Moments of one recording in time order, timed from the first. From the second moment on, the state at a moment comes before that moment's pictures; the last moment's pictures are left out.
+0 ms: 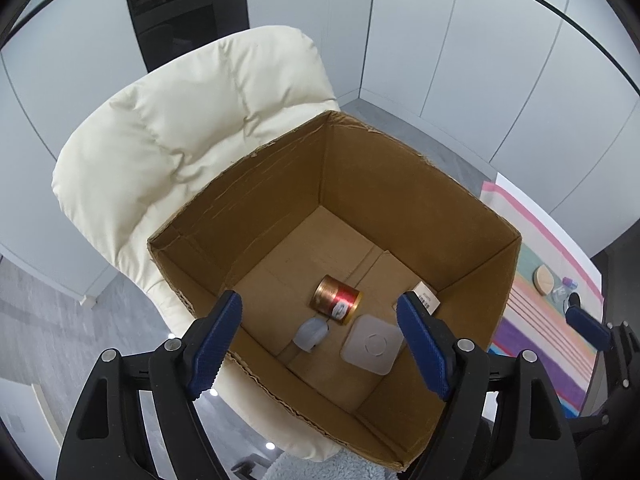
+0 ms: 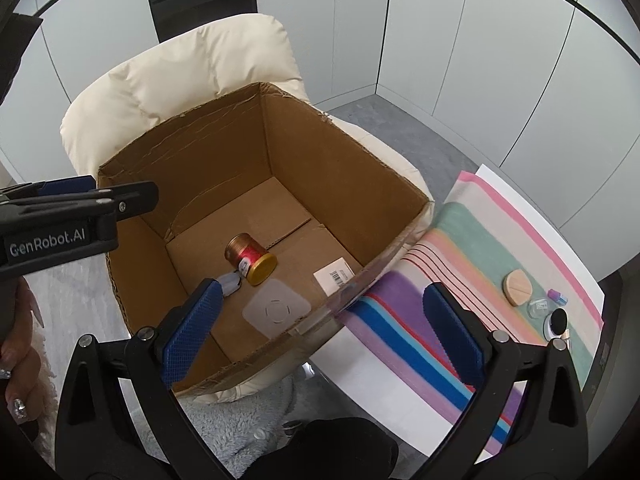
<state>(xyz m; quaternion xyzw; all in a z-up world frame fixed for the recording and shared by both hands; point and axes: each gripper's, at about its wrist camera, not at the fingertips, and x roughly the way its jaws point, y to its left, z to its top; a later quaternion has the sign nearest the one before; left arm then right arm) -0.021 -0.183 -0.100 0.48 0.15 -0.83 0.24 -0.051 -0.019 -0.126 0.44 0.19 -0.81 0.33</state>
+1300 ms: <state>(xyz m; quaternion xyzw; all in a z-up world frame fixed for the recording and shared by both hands) -0.021 -0.042 -0.100 0.49 0.01 -0.85 0.19 -0.046 0.170 -0.136 0.47 0.06 -0.85 0.22</state>
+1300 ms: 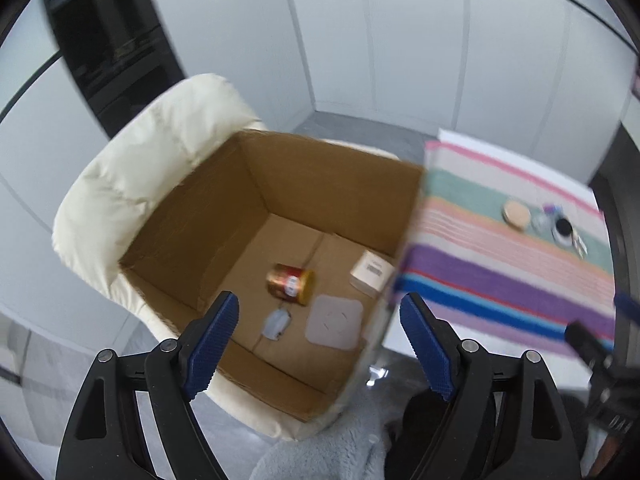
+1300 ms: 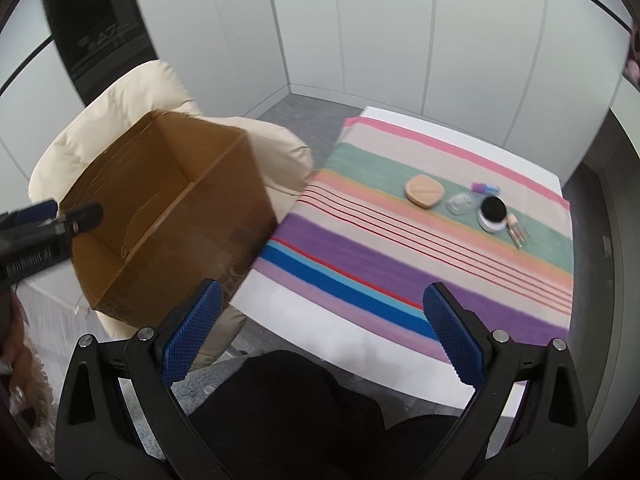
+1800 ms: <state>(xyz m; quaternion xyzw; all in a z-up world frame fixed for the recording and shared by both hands) -0.068 0.070 -0.136 0.53 -0.02 -0.84 0.09 -0.067 0.304 -0.149 0.48 0.00 -0.87 0.10</state>
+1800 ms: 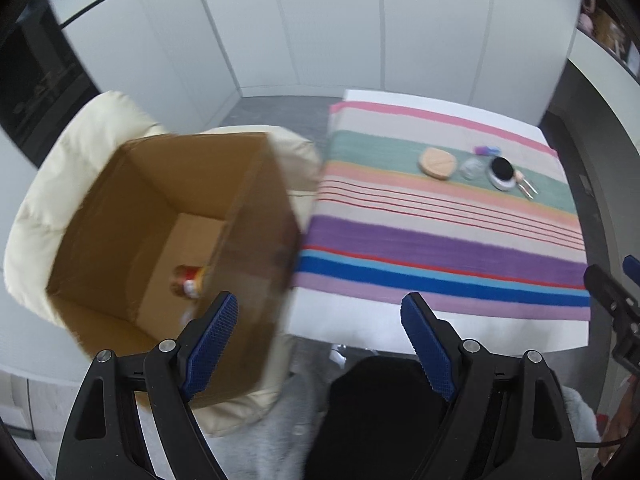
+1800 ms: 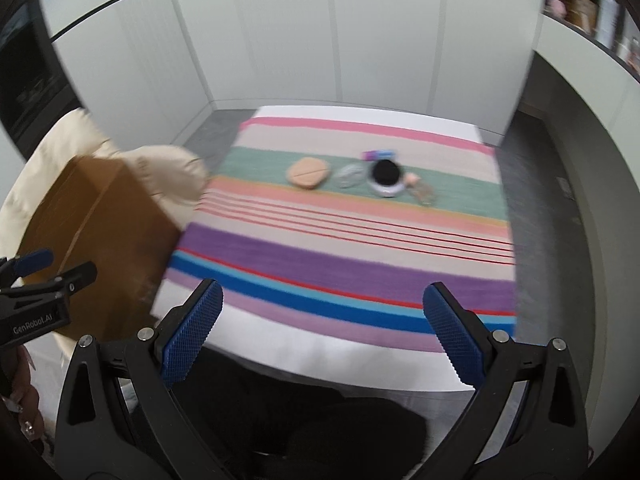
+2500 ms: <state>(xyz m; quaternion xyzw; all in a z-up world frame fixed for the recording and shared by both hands) -0.148 0.153 -0.191 0.55 -0.04 -0.83 0.05 -0.113 0.395 -0.191 0.48 -0.02 -0.87 0.02</state>
